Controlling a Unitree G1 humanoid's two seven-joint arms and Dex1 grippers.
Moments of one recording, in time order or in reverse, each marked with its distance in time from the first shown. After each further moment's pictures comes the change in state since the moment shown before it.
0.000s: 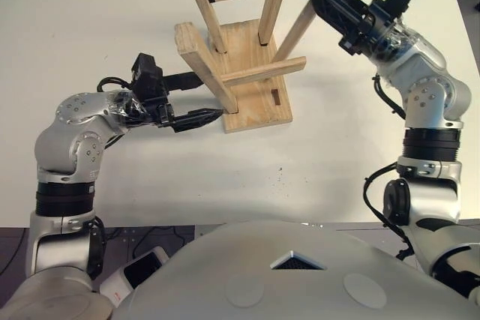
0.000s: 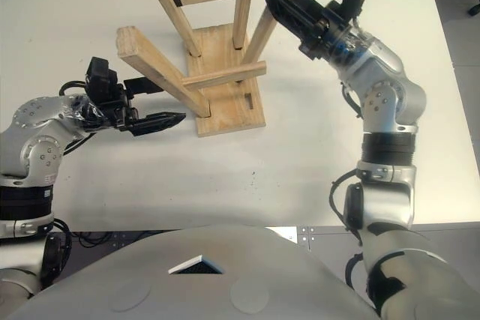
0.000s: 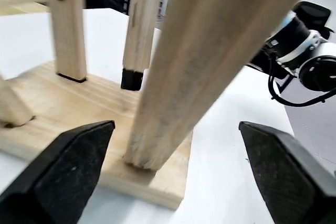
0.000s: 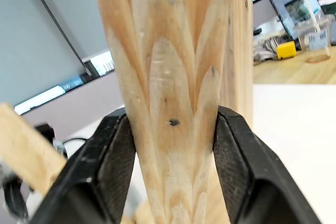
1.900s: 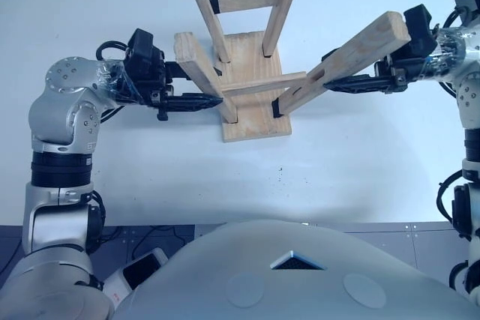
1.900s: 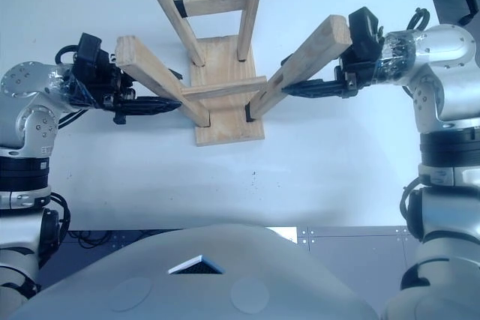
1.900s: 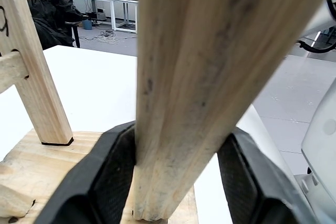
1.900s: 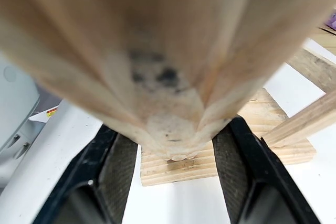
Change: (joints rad) left arm -0.194 0.042 -0.057 0.139 0.028 -0.104 -0.276; right arm 0.009 -0.405 0.249 -0.068 -0.193 -0.252 0.623
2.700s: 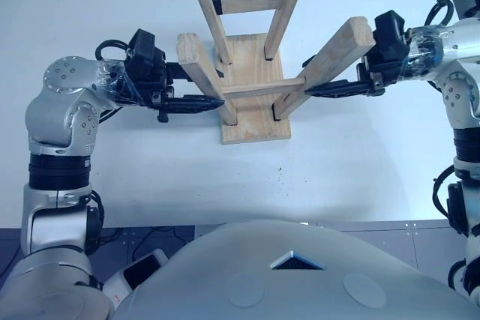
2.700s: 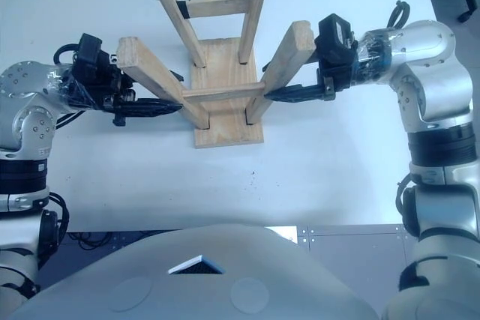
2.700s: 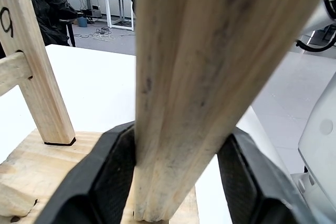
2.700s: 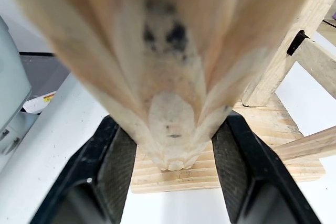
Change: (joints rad) left arm 0.009 0.016 -0.004 -0.054 0.018 0.033 0.013; right arm -0.068 0.060 0.097 -0.068 -0.081 0.002 -0.072
